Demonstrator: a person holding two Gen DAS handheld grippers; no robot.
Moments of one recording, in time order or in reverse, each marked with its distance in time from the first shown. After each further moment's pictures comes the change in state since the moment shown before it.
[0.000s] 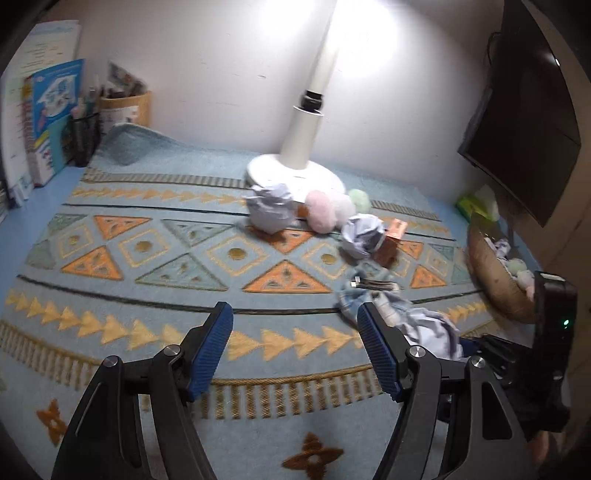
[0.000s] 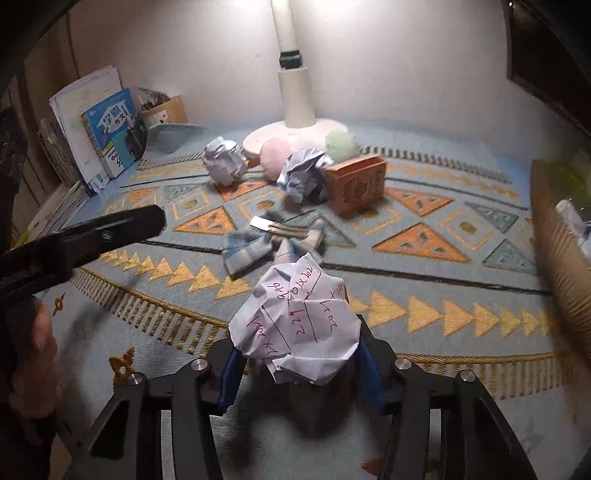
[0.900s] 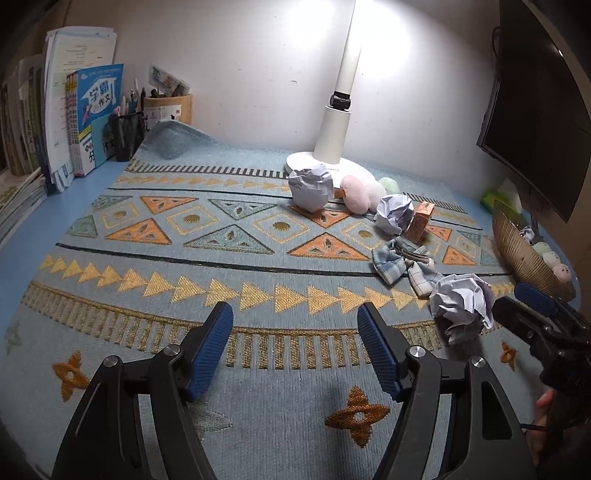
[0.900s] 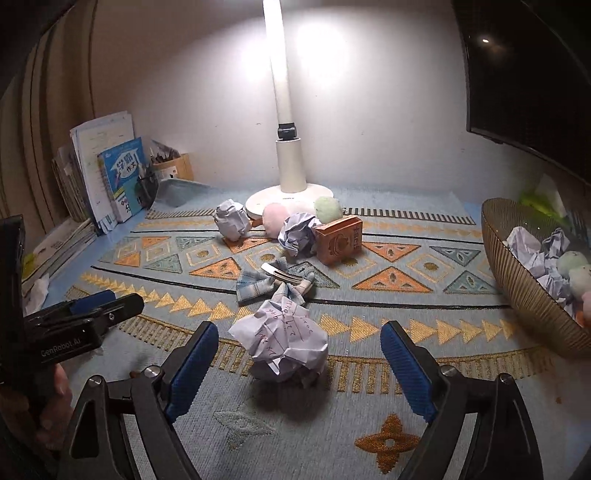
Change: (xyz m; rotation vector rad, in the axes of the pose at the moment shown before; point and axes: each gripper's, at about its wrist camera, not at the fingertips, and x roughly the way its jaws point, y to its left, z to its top) left arm -0.024 0.017 -0.053 -0.022 -0.100 0.159; right arm -0.048 0.010 -0.018 0.027 -0.226 -0.028
